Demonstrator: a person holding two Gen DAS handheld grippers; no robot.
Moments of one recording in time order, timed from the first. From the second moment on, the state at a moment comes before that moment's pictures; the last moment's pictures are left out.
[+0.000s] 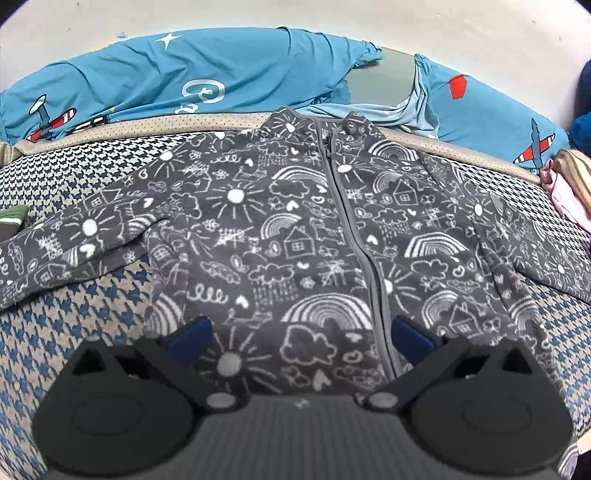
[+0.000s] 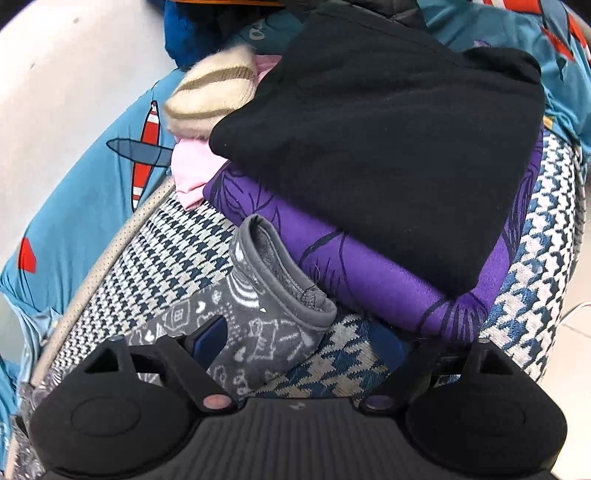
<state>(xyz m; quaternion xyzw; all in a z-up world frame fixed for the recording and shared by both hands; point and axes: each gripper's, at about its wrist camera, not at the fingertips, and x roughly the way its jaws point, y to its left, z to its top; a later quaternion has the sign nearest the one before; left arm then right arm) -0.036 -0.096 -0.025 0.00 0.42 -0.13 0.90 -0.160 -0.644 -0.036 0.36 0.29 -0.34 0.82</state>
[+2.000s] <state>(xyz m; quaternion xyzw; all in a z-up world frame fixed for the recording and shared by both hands) -0.036 -0.097 -0.032 0.02 0.43 -0.12 0.90 -0.062 -0.530 -0.003 0.37 0.21 -0.13 0.90</state>
